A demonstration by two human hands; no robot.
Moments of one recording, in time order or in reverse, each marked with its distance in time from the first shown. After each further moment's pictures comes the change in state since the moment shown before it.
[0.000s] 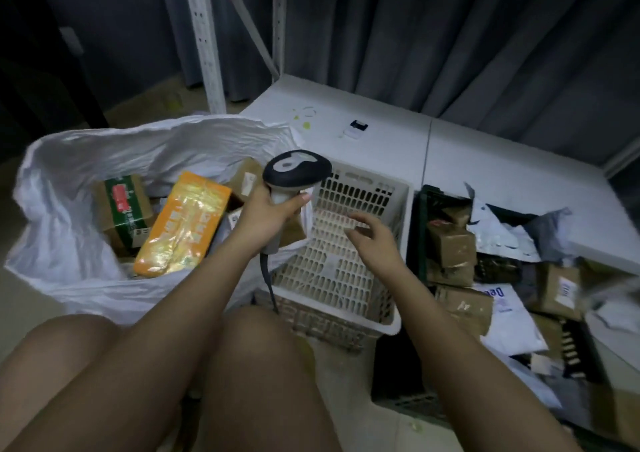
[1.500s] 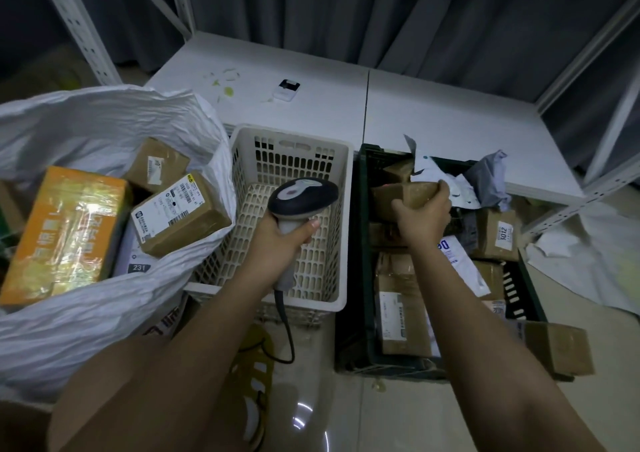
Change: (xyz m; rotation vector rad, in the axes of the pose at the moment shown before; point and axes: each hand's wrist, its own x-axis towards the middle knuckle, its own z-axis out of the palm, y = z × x) left_hand -0.029 -0.039 0.140 -0.152 -0.180 -0.176; right_hand 0.021 0.100 -0.144 -0.127 0.712 0.269
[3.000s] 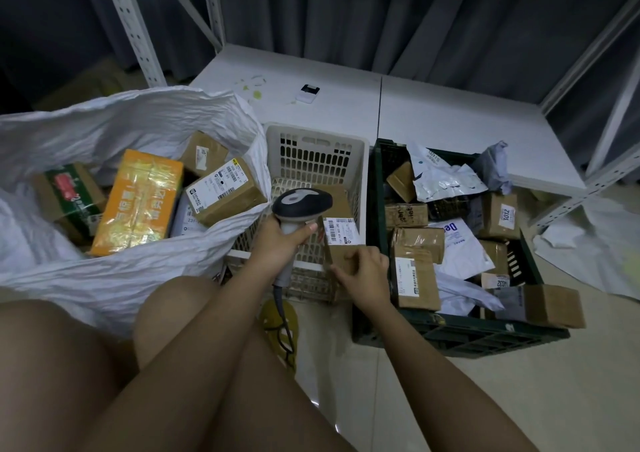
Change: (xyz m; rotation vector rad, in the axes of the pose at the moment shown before) left_hand -0.070 -0.004 -0.053 0.192 0.044 -0.072; right_hand -0.189 0.037 0.018 -0.253 -0.492 -0.254
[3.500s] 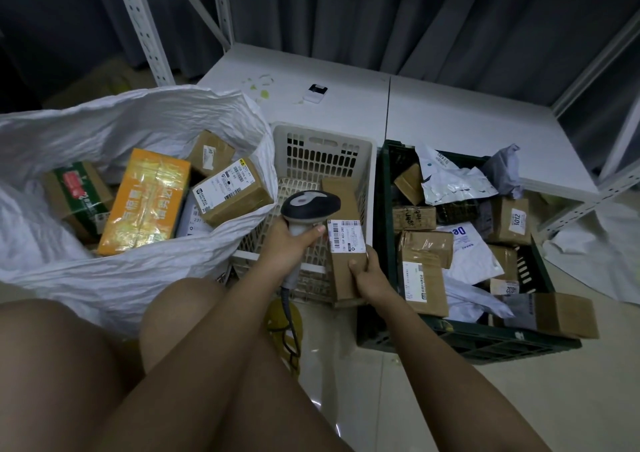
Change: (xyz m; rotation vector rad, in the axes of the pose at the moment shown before) left_hand 0.005 -0.003 0.004 -0.058 -0.011 -0.012; right_hand 0.018 0.003 0.001 0.437 -0.277 0.324
